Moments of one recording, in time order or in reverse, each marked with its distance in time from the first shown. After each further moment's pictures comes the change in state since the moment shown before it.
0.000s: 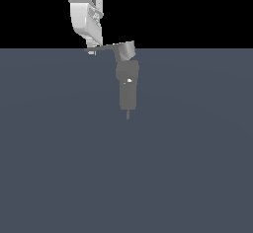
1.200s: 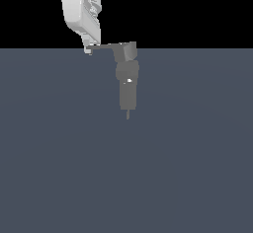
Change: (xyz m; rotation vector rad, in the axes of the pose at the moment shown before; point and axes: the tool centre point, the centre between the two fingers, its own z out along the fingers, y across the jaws) arm 0.006 0.051 0.004 -0.005 0.004 0.002
